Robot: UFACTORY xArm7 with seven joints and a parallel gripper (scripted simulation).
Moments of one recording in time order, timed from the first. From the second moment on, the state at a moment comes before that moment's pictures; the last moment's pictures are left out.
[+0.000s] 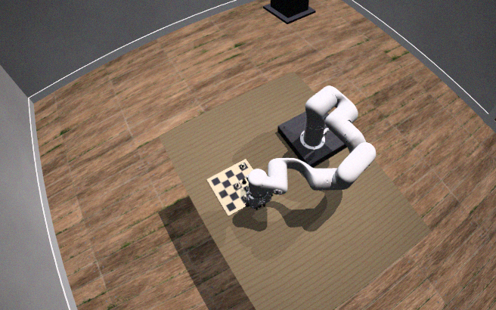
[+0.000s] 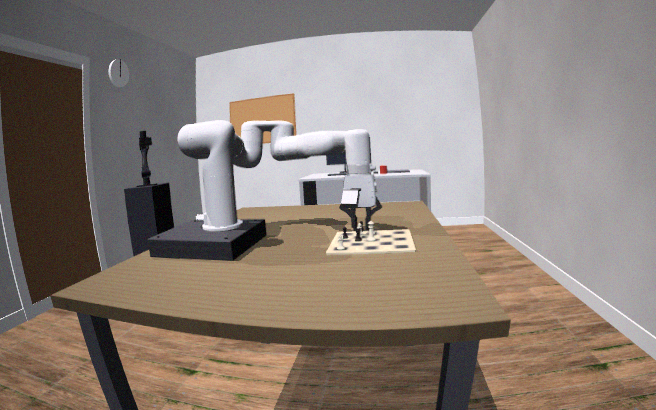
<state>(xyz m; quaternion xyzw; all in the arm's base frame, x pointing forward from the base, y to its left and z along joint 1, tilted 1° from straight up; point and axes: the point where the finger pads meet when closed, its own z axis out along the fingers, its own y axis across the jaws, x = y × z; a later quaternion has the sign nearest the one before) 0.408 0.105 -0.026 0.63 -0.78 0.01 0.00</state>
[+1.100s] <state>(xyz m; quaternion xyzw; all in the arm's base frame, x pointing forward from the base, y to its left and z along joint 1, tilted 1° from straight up) 0.409 0.105 -0.024 0.63 -0.78 0.01 0.00</state>
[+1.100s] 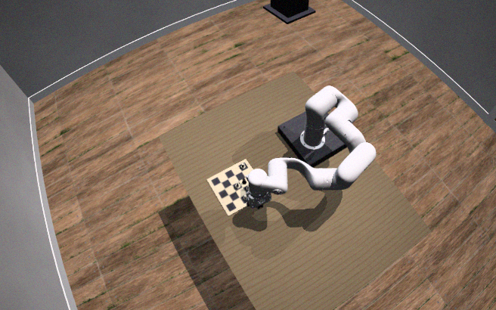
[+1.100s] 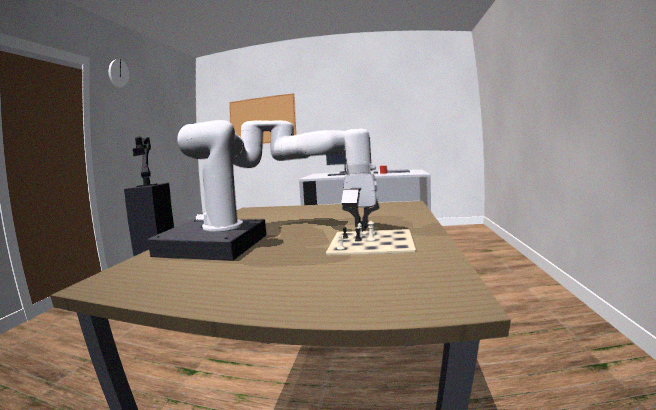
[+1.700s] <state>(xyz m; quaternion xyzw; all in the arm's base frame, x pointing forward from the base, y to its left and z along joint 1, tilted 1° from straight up) 0.406 0.105 -0.018 0.63 -0.78 0.00 0.01</state>
